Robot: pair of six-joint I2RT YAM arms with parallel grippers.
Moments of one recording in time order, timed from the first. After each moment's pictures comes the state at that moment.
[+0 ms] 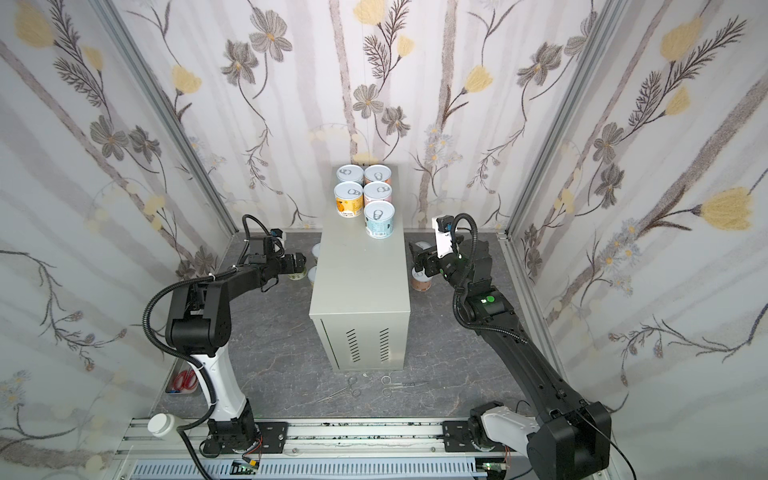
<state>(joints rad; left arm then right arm) -0.02 1.99 1.28 0.01 0.17 -0.08 0.33 1.17 1.03 0.01 -0.13 -0.01</state>
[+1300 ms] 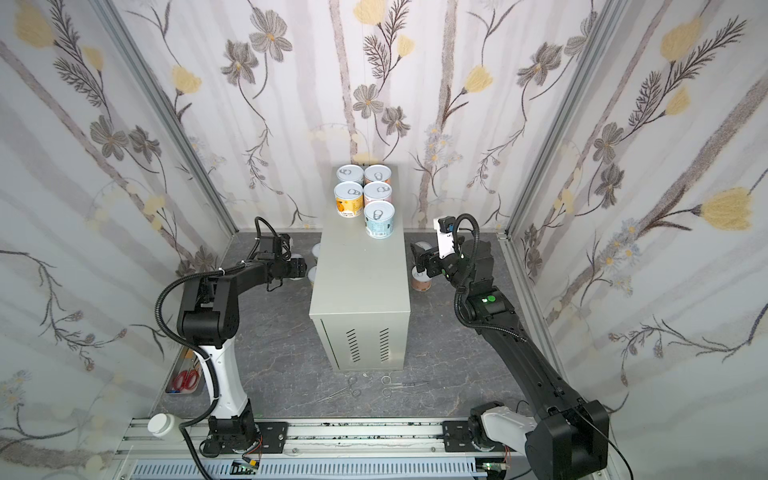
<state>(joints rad) -0.05 2.08 1.38 -0.14 0.10 -0.05 0.30 1.17 1.01 0.02 -0.18 -0.01</state>
